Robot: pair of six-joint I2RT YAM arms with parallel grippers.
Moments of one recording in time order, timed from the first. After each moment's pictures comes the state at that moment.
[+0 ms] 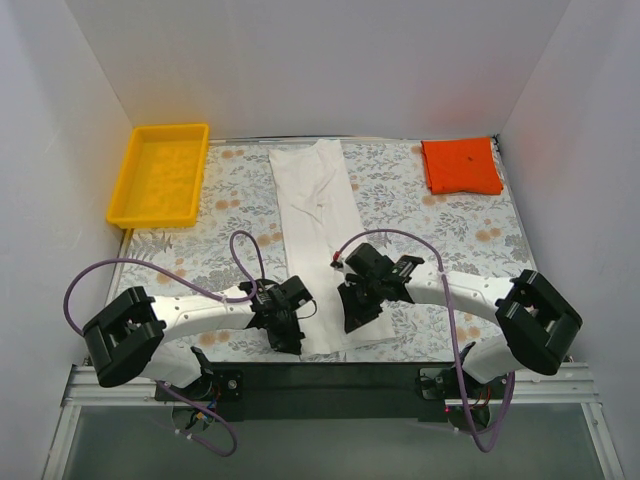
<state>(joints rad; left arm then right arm) -1.02 1.37 0.65 -0.61 0.08 -1.27 0.92 1.45 0.77 -0.49 -0.38 0.47</state>
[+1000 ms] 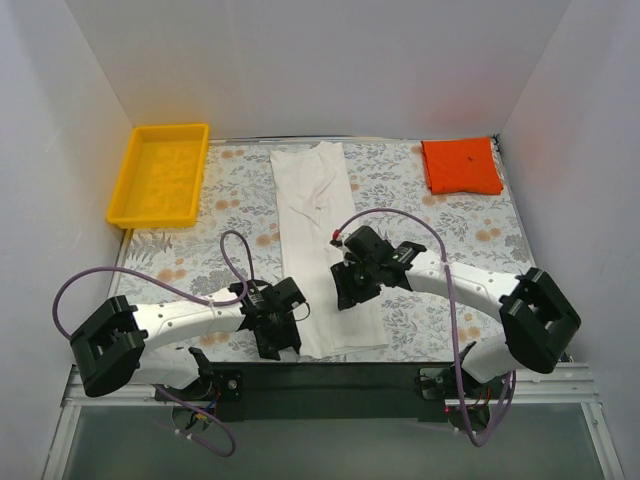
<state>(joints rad) -1.03 1.28 0.64 -0.75 0.05 -1.30 0.87 1.48 0.92 -0.50 -0.23 0.39</state>
